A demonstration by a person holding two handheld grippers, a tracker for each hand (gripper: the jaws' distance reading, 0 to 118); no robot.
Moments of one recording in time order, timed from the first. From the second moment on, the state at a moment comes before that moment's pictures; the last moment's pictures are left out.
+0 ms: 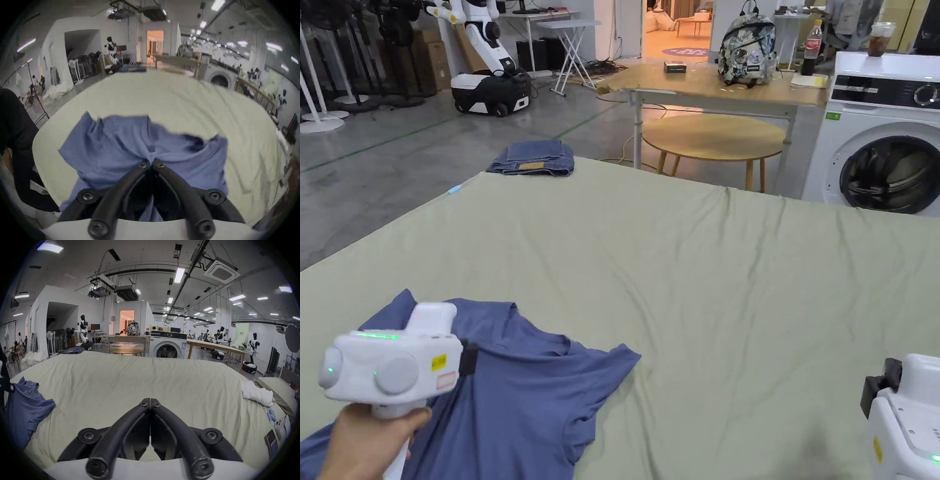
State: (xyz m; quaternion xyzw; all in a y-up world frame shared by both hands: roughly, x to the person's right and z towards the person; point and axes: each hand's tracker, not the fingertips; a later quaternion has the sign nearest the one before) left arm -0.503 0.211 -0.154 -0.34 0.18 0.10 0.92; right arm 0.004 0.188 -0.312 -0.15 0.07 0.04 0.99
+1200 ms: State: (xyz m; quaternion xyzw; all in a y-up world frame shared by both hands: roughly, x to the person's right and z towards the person) left arm -0.123 0.388 -0.367 -0.19 -0.22 0.01 0.96; right arm 0.156 0.245 -0.266 -0.08 -0.06 0.01 0.99
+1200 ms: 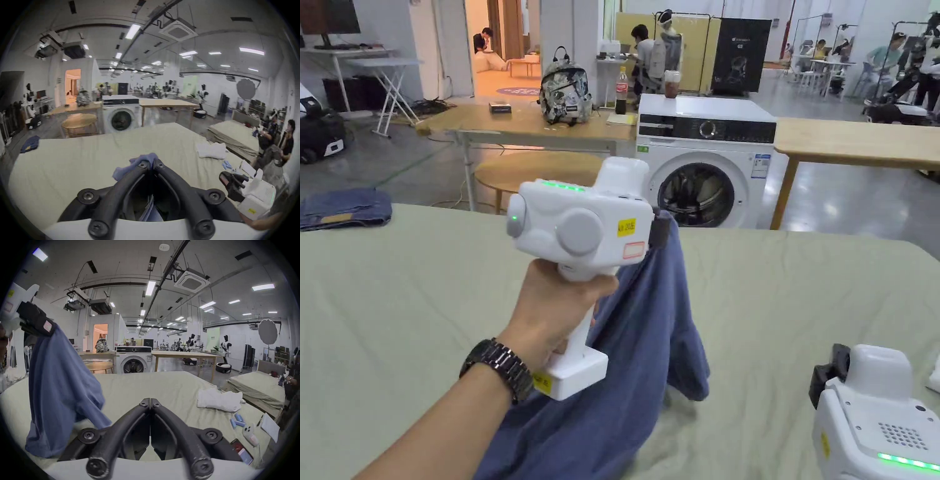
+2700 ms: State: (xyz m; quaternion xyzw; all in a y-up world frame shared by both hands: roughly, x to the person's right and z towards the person) left arm -0.286 0.189 -0.271 -0.31 0.02 0.10 0.95; right arm 0.104 0.211 -0.284 -0.14 0.01 0.02 0.99
